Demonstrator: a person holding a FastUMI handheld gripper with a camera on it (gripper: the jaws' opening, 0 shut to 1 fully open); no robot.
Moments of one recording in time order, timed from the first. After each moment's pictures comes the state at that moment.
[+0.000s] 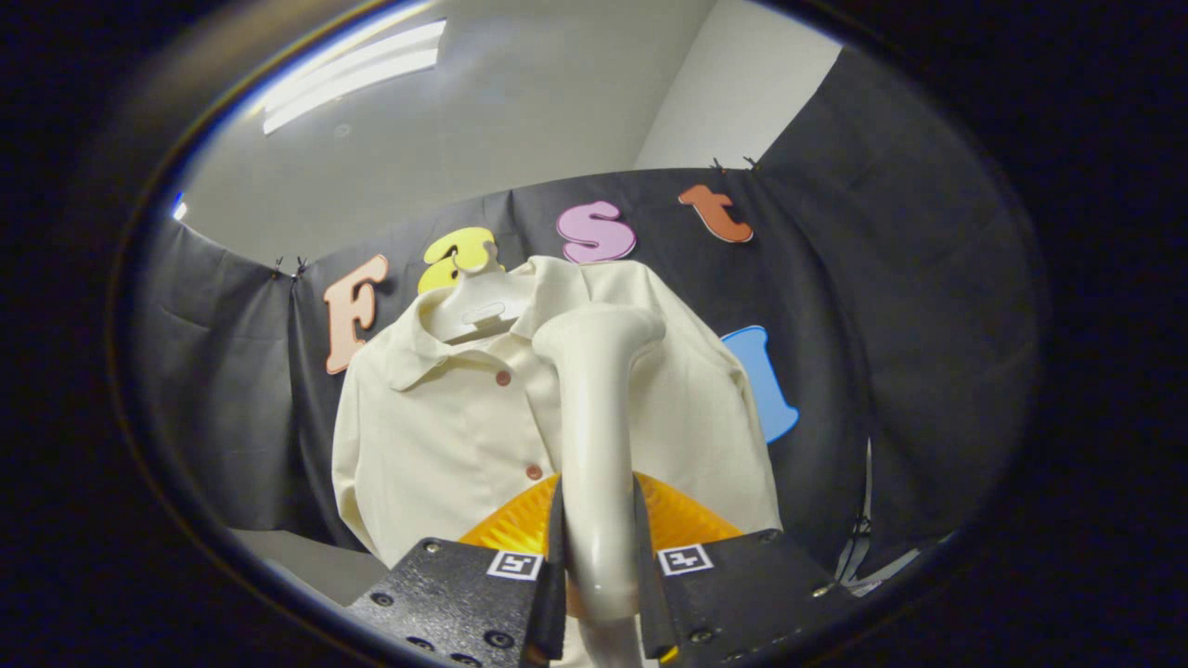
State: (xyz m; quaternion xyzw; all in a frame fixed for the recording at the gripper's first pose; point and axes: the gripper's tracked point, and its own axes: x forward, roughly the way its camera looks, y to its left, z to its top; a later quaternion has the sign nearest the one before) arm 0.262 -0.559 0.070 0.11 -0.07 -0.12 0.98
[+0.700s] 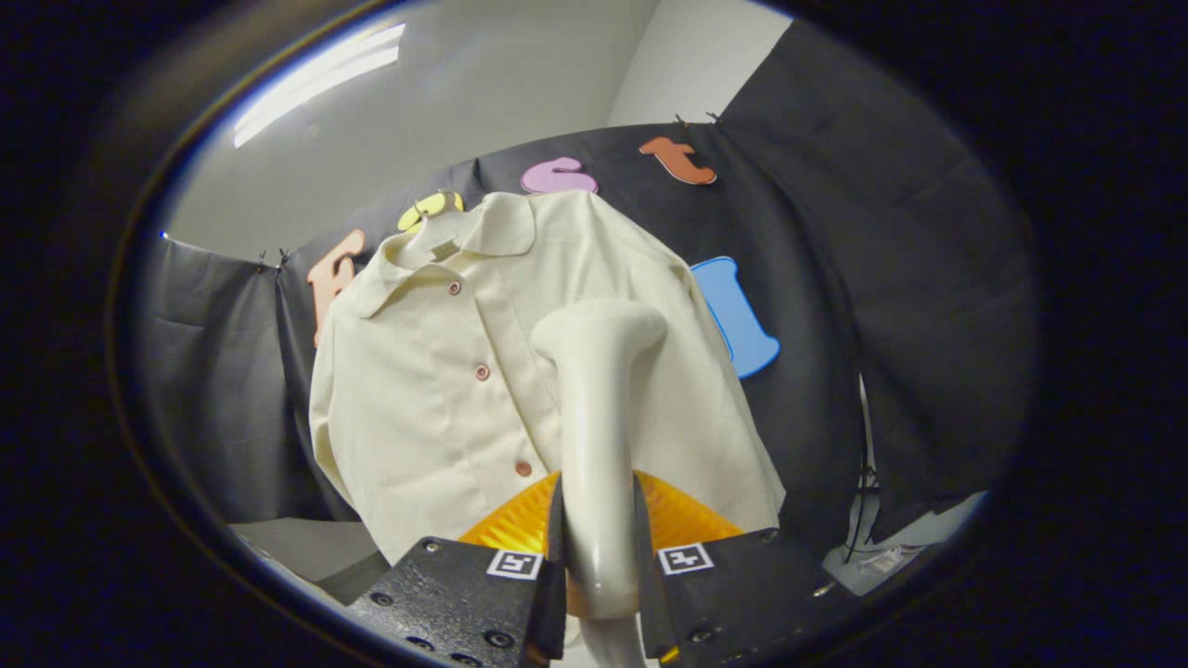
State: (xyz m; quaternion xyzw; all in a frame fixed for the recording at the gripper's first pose) arm 0.229 -0.574 -0.039 0.16 -0.02 -0.12 0.98
